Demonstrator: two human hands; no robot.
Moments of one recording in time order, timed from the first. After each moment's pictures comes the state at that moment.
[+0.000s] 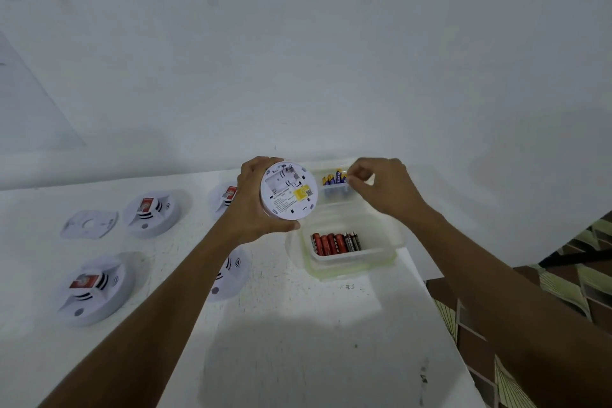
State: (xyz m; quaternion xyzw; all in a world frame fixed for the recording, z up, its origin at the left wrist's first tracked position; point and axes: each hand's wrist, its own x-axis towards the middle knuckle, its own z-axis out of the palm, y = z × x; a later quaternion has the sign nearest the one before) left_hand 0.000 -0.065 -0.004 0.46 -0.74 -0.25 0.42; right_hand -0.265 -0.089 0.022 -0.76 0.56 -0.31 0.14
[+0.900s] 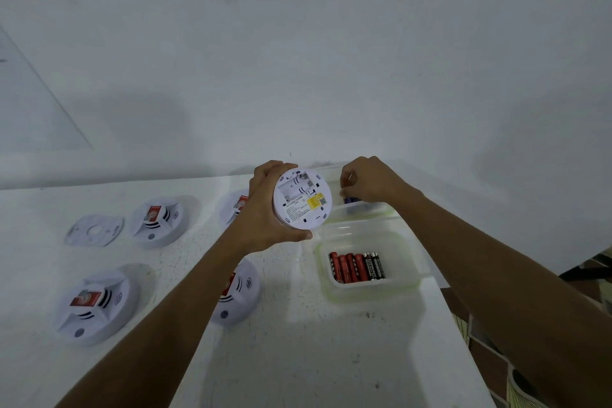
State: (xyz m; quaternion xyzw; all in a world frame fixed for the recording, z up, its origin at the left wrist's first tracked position) left_hand 0.011 -0.093 -0.011 0.48 -0.73 -0.27 0.39; right_hand -0.219 -0.186 0.011 -0.78 0.60 -0.07 0.18
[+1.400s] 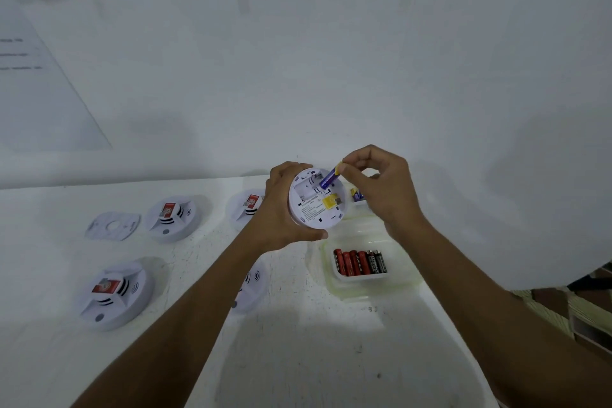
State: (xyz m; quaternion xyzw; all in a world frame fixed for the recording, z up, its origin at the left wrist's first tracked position) left_hand -0.005 -0.079 -0.003 0.47 -0.74 -0.25 0.41; right_hand -0.200 -0.086 0.051 -0.61 0.49 -0.52 0.36
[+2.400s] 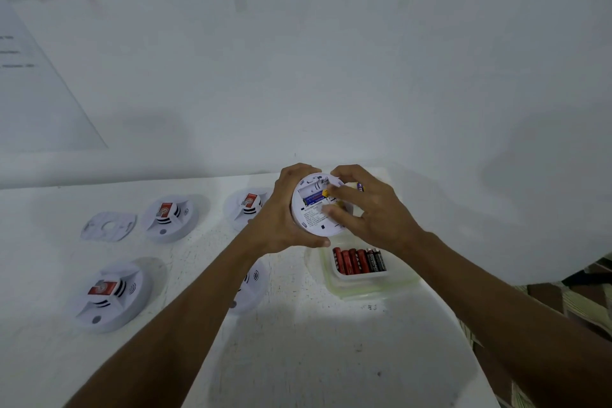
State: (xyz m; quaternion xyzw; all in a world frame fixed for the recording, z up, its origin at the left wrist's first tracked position) left_hand -0.004 -0.082 -0.009 0.41 -0.76 -0.31 0.39; right_hand -0.211 -0.087 0.011 -0.86 0.34 -0.39 0.02
